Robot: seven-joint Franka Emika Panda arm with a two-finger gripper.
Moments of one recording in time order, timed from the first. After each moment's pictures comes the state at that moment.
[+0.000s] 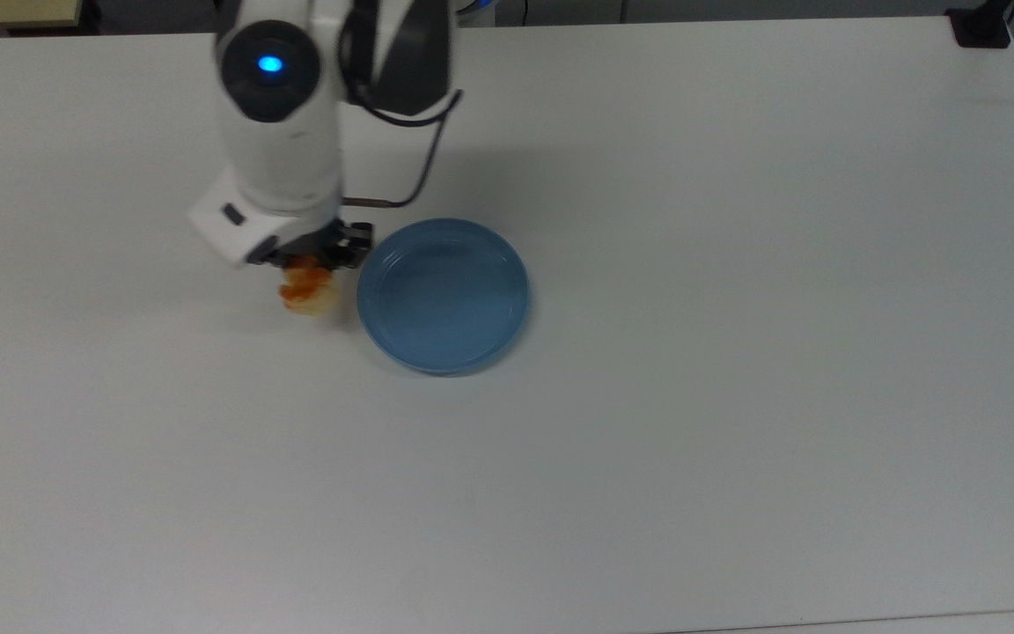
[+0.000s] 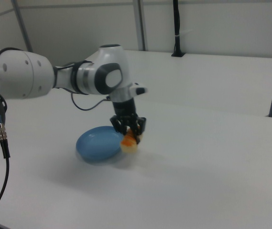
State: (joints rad) arm -0.18 0.44 0.07 -1.60 -0.19 1.98 -0.09
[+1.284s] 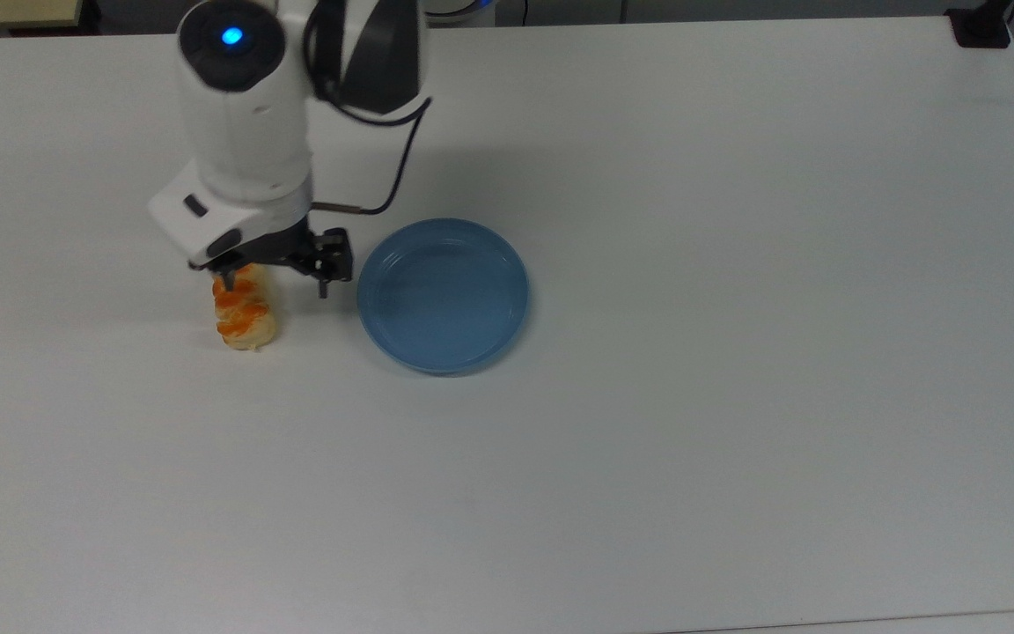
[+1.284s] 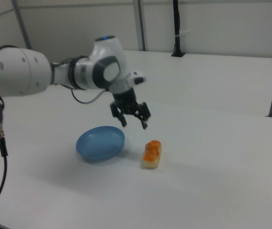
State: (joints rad) arm -0.18 0.43 0.09 -1.58 -0.23 2.07 -0.02
